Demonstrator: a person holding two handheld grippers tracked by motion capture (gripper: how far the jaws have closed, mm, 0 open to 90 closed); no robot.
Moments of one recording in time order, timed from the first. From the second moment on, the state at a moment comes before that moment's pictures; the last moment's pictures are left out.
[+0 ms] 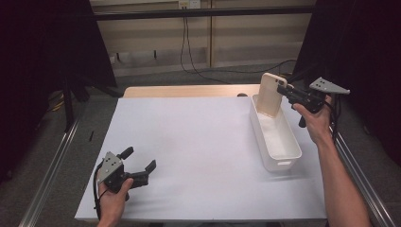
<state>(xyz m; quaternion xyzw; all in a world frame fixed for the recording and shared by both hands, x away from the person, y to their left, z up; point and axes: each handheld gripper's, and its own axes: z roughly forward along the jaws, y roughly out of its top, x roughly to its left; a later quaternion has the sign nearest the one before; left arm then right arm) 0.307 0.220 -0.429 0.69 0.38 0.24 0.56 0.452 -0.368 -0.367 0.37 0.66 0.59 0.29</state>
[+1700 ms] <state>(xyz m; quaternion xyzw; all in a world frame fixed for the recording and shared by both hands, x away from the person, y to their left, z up) 0.314 0.214 -0.431 0.70 0.39 0.24 0.56 0.493 -0.367 -0.404 0.39 0.68 0.54 0.30</state>
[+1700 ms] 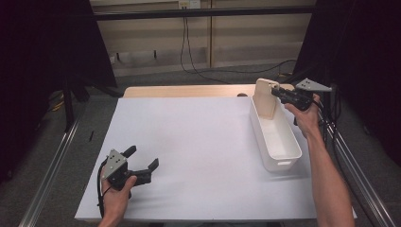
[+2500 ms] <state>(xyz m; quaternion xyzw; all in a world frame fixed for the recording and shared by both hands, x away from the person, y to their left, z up) 0.314 0.215 -0.429 0.69 0.38 0.24 0.56 0.508 -0.366 -0.404 0.42 0.68 0.50 0.33</state>
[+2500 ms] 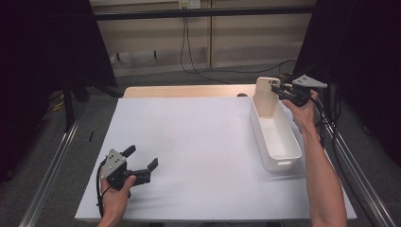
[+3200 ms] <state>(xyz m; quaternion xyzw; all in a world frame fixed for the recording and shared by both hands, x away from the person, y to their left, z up) 0.314 0.215 -0.426 0.69 0.39 0.24 0.57 0.503 -0.366 -0.403 0.45 0.66 0.51 0.33</state>
